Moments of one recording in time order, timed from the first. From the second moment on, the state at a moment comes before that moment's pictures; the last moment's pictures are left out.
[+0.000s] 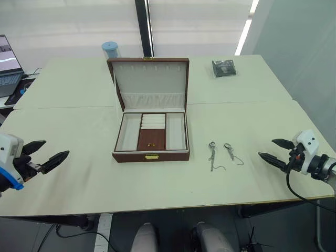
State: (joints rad) left arm 0.11 0.93 0.62 0.15 -0.51 0.30 -0.93; right arm -0.15 -0.81 -0.26 0.18 0.33 0.25 1.00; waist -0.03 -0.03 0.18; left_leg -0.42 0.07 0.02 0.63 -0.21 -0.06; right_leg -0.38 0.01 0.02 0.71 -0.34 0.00
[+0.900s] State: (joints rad) left arm 0.21 0.75 0.37 -0.30 -0.51 0.26 -0.99; right arm -0.03 -0.59 -0.18 -0.18 0.42 0.37 0.79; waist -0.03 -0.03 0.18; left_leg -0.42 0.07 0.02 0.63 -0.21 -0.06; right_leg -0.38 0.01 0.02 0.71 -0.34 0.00
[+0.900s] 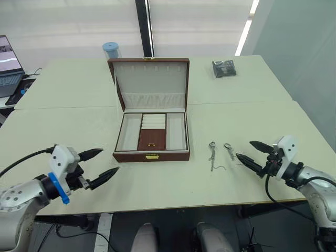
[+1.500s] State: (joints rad) left arm 0.17 0.69 0.06 -0.42 -0.44 0.15 -1.04; right arm -0.02 -0.46 -0.04 -0.24 0.22 0.45 0.48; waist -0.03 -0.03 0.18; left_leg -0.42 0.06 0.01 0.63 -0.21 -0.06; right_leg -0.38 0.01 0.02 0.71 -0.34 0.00
